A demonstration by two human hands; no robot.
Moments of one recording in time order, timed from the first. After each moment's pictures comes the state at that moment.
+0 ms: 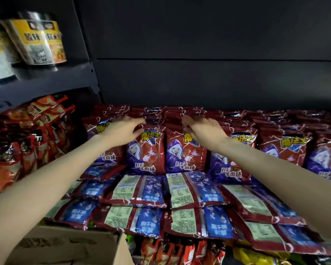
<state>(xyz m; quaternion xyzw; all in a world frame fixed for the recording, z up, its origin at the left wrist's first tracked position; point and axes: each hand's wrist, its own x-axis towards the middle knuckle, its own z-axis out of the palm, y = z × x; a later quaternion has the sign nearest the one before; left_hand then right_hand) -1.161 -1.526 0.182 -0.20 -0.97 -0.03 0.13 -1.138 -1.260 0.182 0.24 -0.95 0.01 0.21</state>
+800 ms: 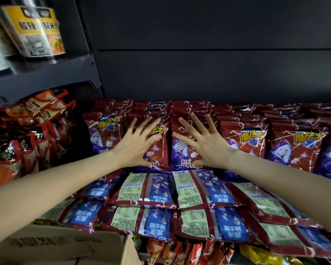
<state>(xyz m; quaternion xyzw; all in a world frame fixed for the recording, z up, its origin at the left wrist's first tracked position) -1.154 -1.528 0.118 -0.32 -0.89 0.21 0.24 -1.140 -1.257 0.121 0.30 -0.90 -0.23 0.22</state>
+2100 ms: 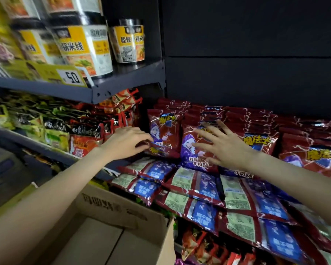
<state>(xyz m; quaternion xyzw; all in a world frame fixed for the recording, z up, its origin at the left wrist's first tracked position) -1.058 -1.661 0.169 -0.20 -0.97 0.07 0.15 -1.139 -1.339 0.142 0.48 -0.82 -0.16 0.26</state>
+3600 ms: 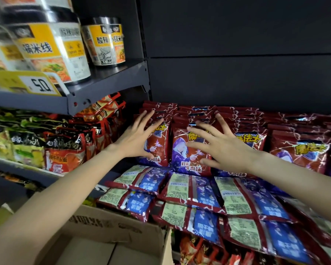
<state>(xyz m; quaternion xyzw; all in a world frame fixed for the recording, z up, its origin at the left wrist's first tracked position) -1.141 -1.641 0.151 -0.17 -0.98 0.07 0.10 -1.115 -1.337 0.170 0.43 -0.87 -0.15 0.20</state>
